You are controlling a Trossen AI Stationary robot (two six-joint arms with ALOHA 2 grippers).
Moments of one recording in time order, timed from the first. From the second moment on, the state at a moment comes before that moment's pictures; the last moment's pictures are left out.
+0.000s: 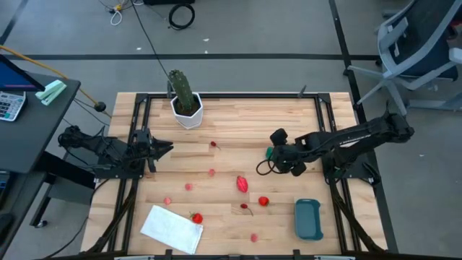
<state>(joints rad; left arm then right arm) -0.38 0.02 0.20 -0.32 -0.68 -0.41 0.15 1.32 0.91 -0.86 0.33 -0.54</state>
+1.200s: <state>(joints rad) -0.38 0.02 0.20 -0.32 -0.68 -0.41 0.07 1.61 0.91 -0.74 0.39 -0.77</state>
